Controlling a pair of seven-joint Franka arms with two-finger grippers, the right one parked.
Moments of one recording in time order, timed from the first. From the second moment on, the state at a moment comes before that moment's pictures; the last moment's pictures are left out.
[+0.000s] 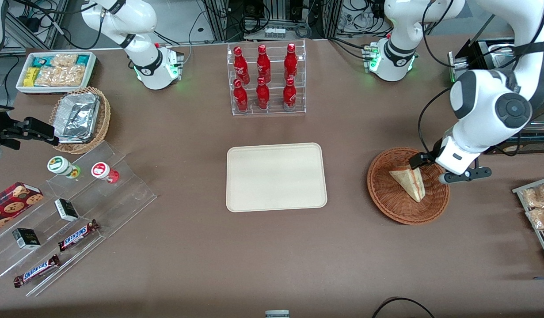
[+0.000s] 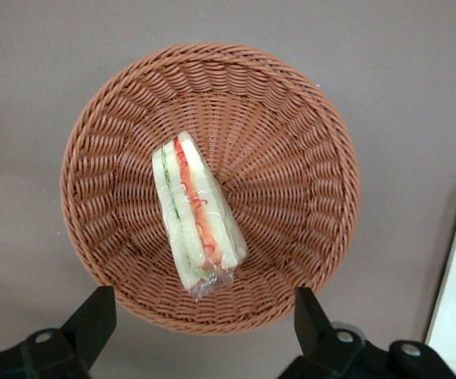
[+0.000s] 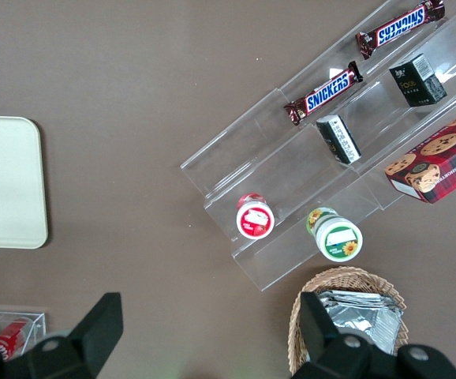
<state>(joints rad) -0.04 0.09 -0.05 -2.13 -0.02 2.19 -0.27</state>
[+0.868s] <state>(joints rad) -0.03 0.16 -0.05 -2.18 -0.02 2.29 -0.71</state>
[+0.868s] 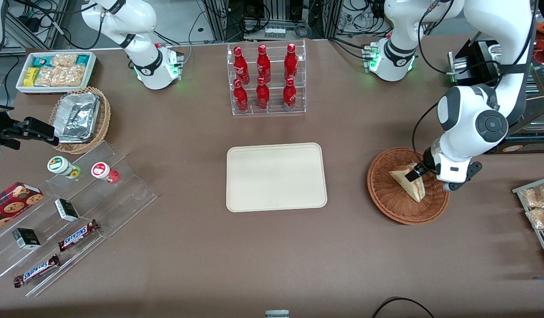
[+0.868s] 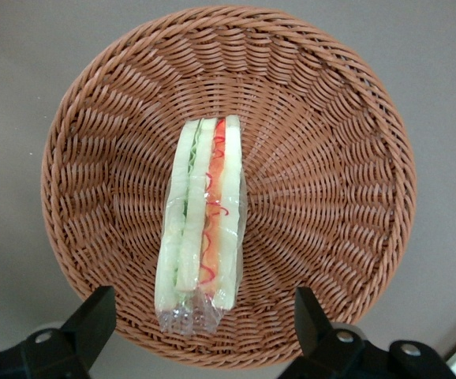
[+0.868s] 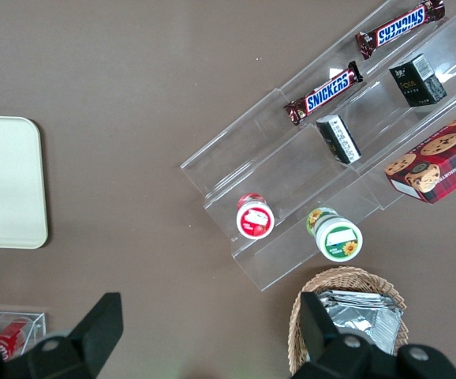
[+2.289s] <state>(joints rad) -0.03 0.24 -0.05 -2.26 -0.02 2.44 -0.72</state>
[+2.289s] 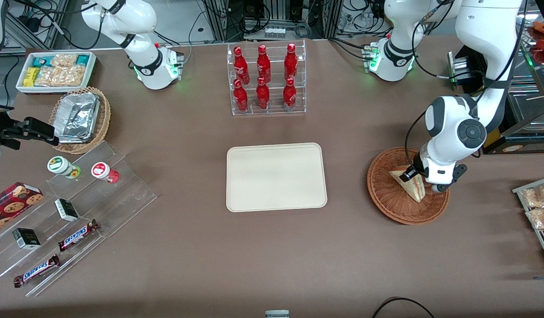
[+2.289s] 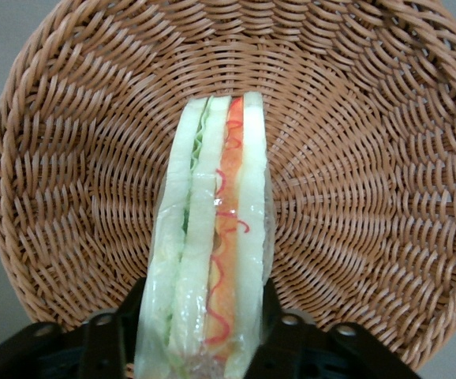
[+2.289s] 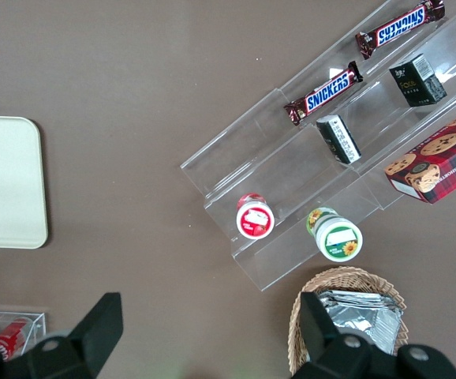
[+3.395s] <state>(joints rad) -0.23 0.12 -0.12 -2.00 0.00 1.98 -0.72</state>
